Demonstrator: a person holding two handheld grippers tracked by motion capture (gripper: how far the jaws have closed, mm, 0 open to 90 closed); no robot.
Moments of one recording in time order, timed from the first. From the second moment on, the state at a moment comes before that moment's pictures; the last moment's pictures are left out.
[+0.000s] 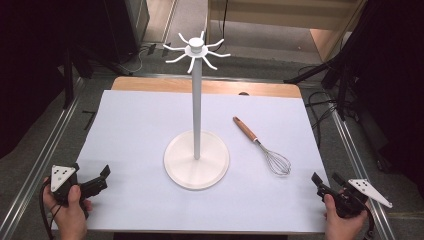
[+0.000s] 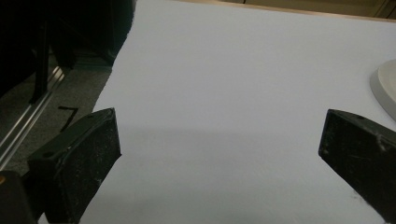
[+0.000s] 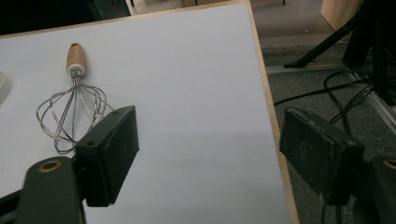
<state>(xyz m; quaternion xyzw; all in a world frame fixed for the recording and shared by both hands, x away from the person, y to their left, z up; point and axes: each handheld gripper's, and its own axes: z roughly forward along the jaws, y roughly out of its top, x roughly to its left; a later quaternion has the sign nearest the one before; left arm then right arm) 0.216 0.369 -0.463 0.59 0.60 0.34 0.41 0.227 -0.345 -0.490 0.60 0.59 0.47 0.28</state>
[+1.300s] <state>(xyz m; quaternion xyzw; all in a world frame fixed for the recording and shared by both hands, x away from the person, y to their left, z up) 0.217 0.368 -0.463 0.60 0.60 0.34 0.40 0.279 -0.301 -0.419 0.54 0.77 0.29 0.17</state>
